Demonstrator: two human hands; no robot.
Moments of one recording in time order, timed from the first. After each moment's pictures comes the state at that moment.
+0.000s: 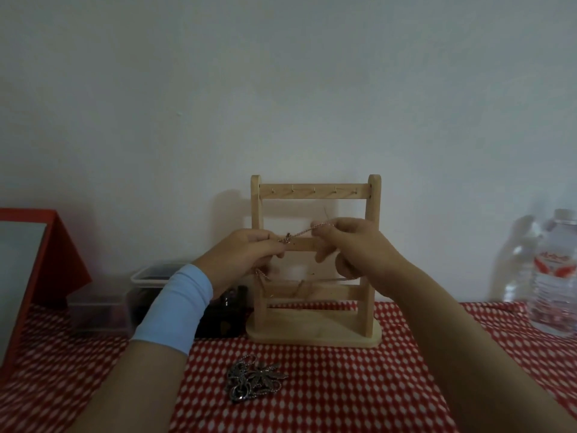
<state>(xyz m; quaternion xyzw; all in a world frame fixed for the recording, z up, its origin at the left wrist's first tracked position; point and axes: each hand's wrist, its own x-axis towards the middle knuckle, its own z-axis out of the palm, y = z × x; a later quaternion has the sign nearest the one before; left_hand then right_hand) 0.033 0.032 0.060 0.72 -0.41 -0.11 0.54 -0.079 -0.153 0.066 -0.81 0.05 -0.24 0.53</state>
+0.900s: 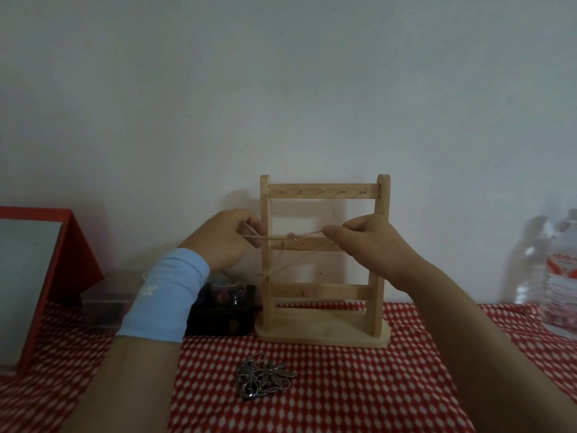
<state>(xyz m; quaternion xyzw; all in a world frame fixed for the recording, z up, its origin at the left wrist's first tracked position) 0.039 0.054 0.082 0.85 -0.35 0.11 0.38 -0.084 -0.152 0.073 -0.87 0.05 -0.29 0.40</state>
